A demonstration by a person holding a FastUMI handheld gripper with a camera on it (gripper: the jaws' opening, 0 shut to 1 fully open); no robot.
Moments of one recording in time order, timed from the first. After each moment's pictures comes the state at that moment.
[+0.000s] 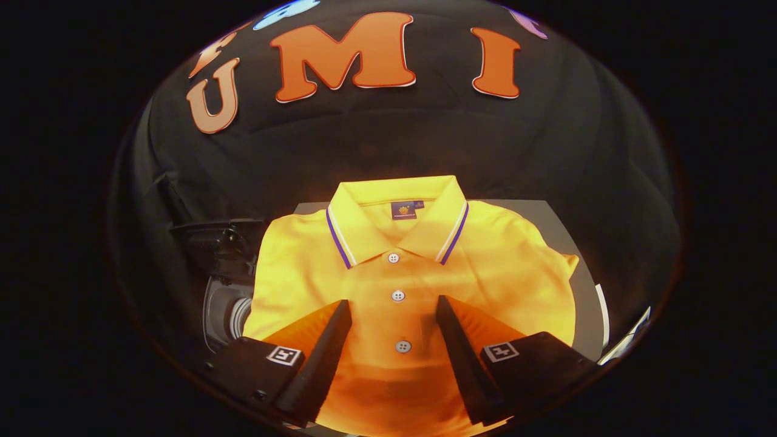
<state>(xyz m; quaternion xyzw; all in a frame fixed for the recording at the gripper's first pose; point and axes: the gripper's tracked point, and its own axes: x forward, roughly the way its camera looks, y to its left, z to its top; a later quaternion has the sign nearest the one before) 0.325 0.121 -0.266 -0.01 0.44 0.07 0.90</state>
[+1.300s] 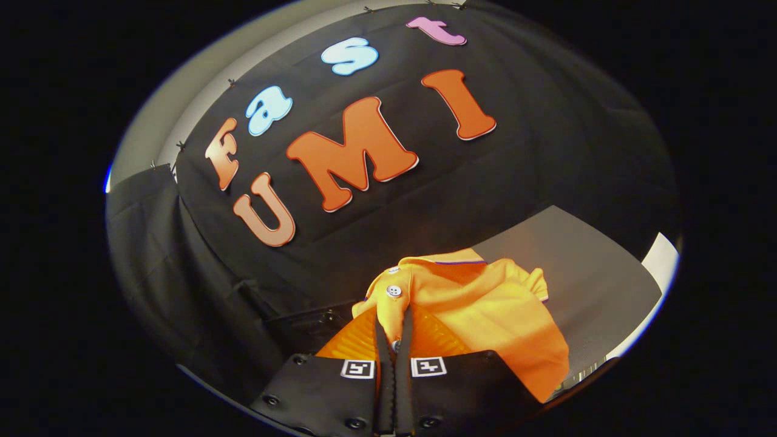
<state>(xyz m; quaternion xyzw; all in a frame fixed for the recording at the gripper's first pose) 0.322 0.152 -0.158 0.25 0.23 0.16 0.93</state>
